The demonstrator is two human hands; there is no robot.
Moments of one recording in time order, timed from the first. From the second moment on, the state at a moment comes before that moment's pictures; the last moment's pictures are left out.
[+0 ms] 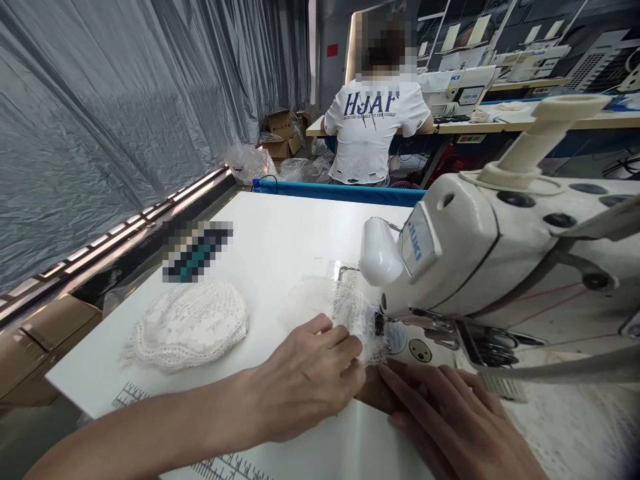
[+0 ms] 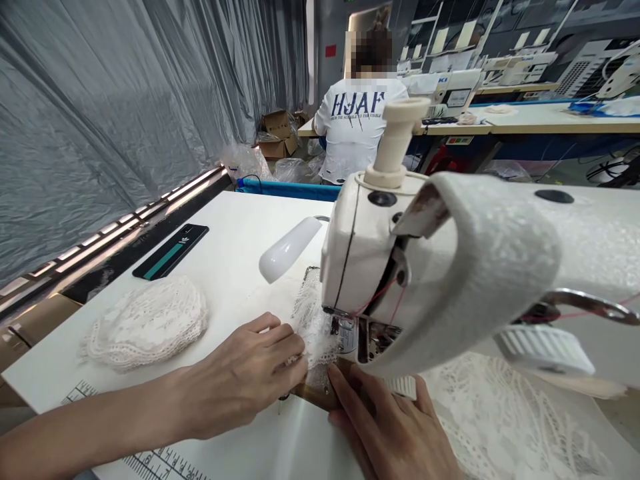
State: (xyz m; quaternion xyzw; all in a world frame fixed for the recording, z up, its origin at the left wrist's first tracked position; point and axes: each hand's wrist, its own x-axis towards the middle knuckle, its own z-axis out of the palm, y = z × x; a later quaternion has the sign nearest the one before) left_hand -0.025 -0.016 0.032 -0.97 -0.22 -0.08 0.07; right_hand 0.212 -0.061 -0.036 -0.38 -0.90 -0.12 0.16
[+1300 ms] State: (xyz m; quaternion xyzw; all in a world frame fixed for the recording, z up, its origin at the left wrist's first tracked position) left_hand -0.016 -0.016 0.009 -0.97 -0.21 -0.14 -0.03; right_hand 0.206 -0.064 -0.028 -0.41 -0.88 -0.07 0.21
